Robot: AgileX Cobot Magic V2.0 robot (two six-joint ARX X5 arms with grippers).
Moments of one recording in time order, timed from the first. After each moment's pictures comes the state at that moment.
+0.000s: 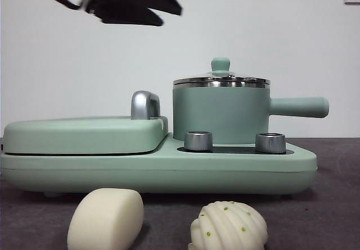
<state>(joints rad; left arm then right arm) -0.59 1.33 0.91 0.22 0.30 0.07 0.26 0.69 0.79 -0.52 -0.39 -0.23</state>
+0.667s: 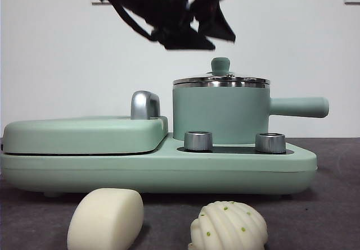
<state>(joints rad) -0.66 1.73 1.24 0.26 0.29 0.04 0.26 0.69 0.79 -0.52 -0.39 -0.23</state>
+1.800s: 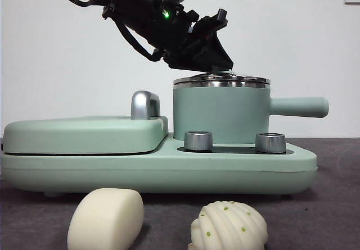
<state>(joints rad) -0.66 1.77 1.24 0.19 0.28 0.07 0.26 0.69 0.79 -0.52 -0.39 -0.23</state>
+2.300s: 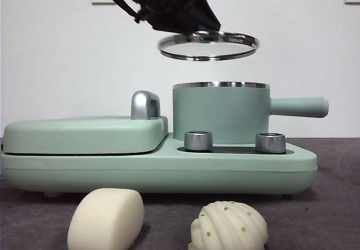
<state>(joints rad) -0.66 1.58 1.24 0.01 0.26 0.08 0.26 0.69 0.79 -0.52 -0.39 -0.23</state>
